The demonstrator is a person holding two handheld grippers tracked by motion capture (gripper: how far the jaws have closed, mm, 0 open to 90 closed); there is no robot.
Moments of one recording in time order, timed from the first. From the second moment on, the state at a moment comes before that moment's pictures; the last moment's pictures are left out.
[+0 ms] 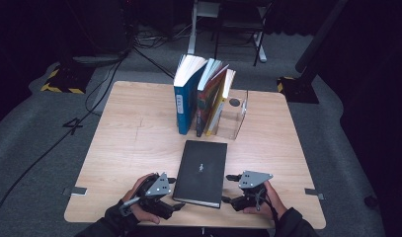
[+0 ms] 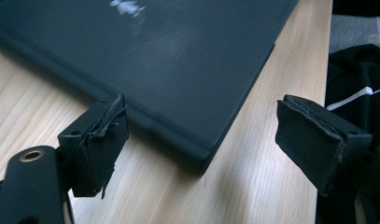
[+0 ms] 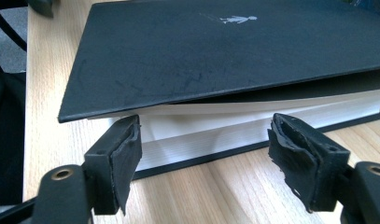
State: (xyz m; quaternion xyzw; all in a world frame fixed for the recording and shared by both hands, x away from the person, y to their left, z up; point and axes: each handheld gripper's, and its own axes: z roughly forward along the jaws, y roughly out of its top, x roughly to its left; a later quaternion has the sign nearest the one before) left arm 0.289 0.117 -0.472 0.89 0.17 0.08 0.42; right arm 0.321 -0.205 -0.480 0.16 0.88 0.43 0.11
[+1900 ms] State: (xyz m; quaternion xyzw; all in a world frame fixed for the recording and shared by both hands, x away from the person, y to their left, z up) left arm 0.320 0.104 -0.454 0.83 0.22 0.21 0.47; right arm 0.342 -0.220 -0.464 0.24 0.85 0.44 0.17
